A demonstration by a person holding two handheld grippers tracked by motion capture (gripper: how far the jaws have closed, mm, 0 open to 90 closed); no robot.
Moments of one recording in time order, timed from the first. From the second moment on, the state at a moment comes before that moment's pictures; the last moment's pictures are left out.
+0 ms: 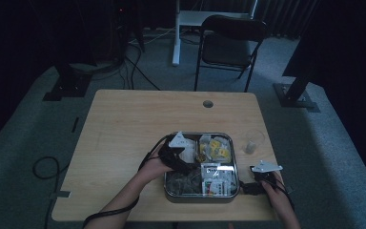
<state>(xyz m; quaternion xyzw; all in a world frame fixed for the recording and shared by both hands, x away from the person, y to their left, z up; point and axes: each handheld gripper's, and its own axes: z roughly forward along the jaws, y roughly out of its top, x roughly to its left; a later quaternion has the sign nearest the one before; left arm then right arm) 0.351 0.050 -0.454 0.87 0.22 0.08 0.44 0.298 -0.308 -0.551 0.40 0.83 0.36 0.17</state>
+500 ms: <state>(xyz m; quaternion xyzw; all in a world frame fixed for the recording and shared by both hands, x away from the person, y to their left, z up) 0.354 0.085 -0.449 0.86 0.23 0.10 0.44 0.298 -0.308 -0.551 0.40 0.83 0.36 0.17</state>
